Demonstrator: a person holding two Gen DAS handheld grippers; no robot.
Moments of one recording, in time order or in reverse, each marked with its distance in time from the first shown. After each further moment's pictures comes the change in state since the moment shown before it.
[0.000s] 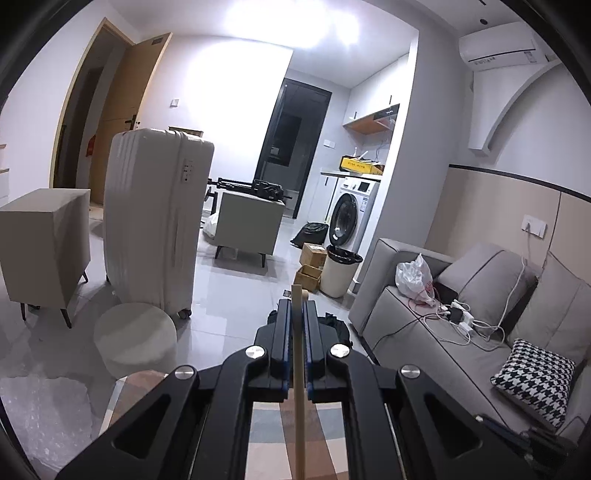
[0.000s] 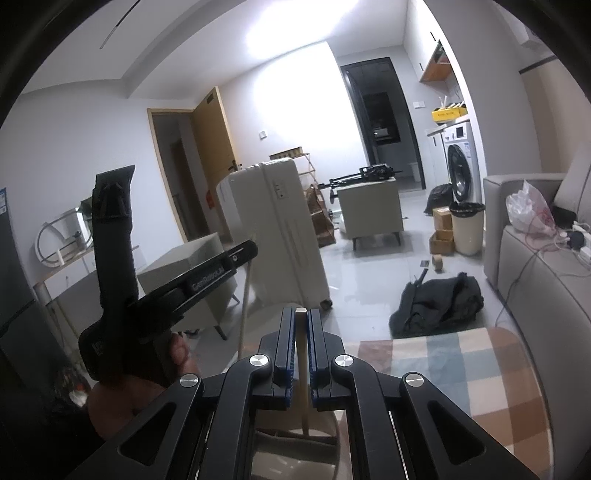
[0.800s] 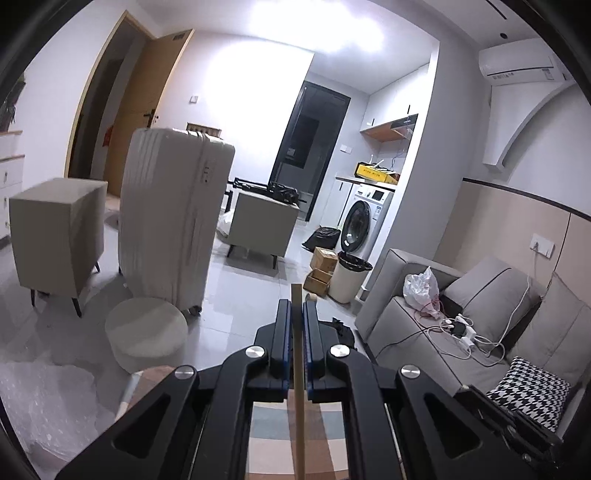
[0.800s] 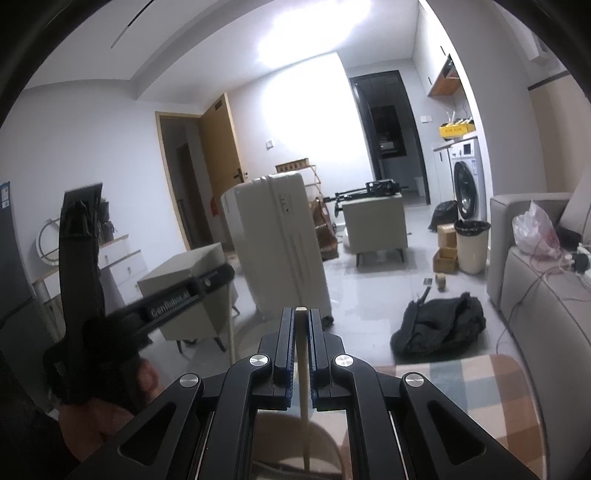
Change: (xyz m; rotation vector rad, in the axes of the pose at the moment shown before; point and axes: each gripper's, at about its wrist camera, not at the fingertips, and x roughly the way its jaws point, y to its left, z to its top) left arm -0.016 0.006 0.017 -0.063 -0.007 0.035; right arm 0.010 0.004 0.021 -0.043 -0.041 0.009
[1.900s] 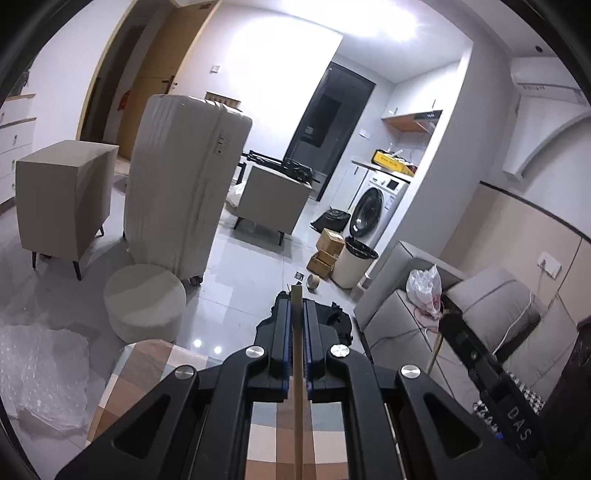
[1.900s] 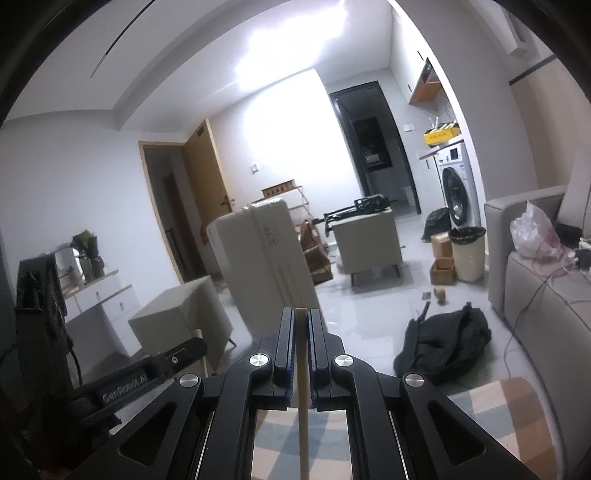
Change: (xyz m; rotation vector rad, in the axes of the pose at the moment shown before) left arm 0.019 0.013 -0.008 -0.111 0.092 0.017; right arm 0.037 -0.015 0.030 0.074 -0.103 -0.023
